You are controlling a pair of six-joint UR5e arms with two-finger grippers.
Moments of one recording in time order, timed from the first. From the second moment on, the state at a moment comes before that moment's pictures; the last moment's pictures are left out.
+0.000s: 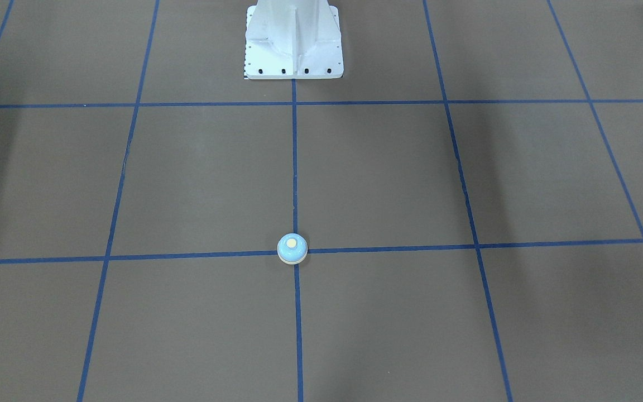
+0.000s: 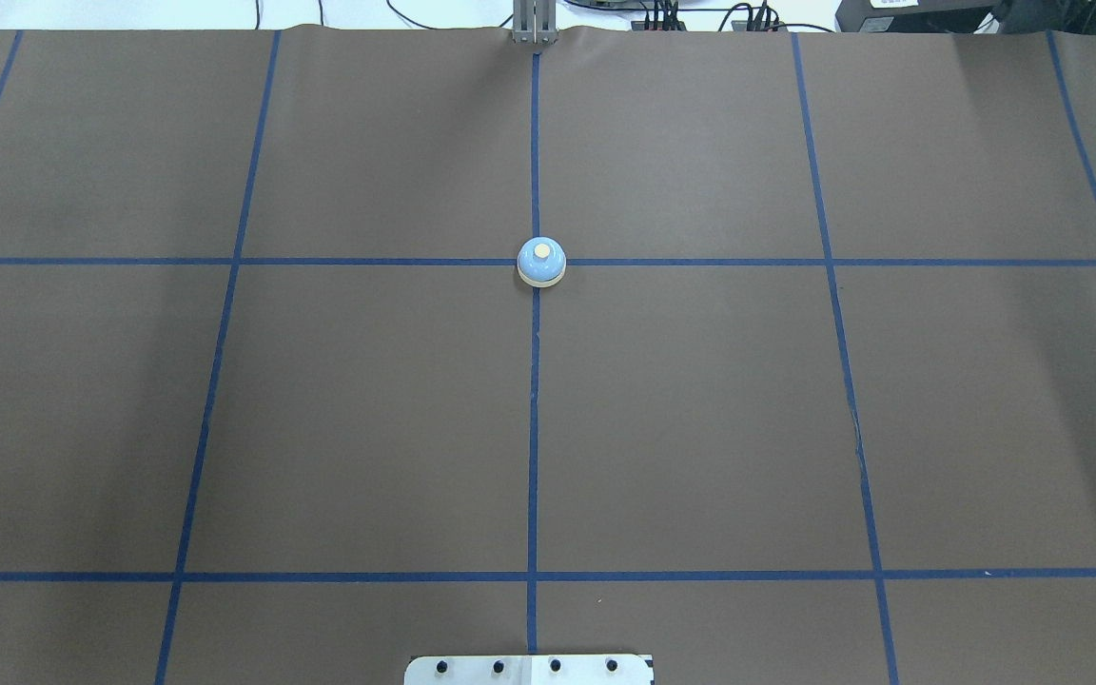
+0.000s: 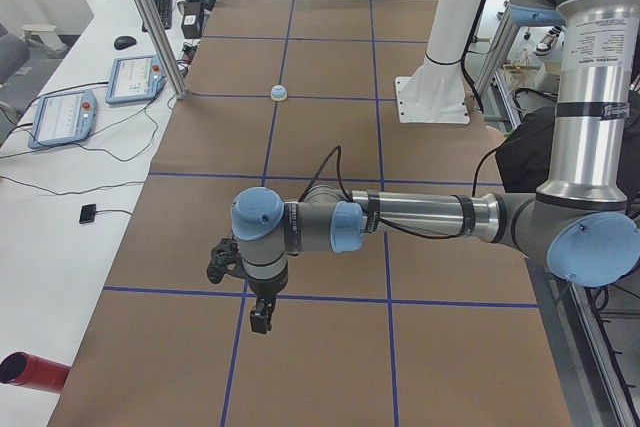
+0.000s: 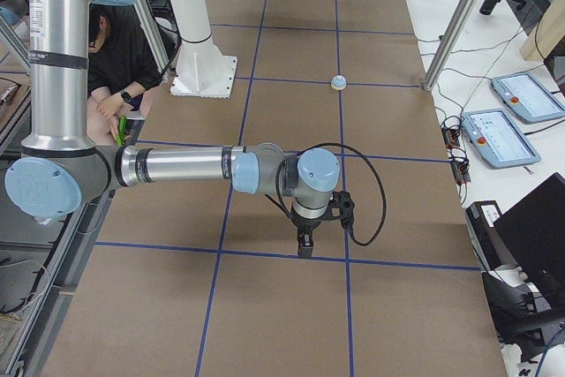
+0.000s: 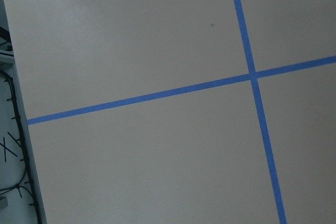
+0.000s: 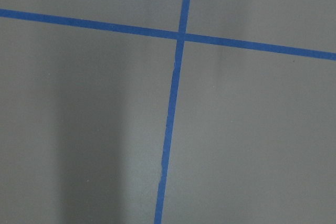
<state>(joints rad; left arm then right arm) -1.65 -1.54 -1.64 -1.51 -2.23 0.21 1.56 -1.66 1.73 -1.70 2.32 -0.11</state>
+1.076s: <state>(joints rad) -1.63 -1.41 -1.75 -1.60 -2.25 0.10 1.58 -1.67 1.74 -1.71 2.36 -0.10</state>
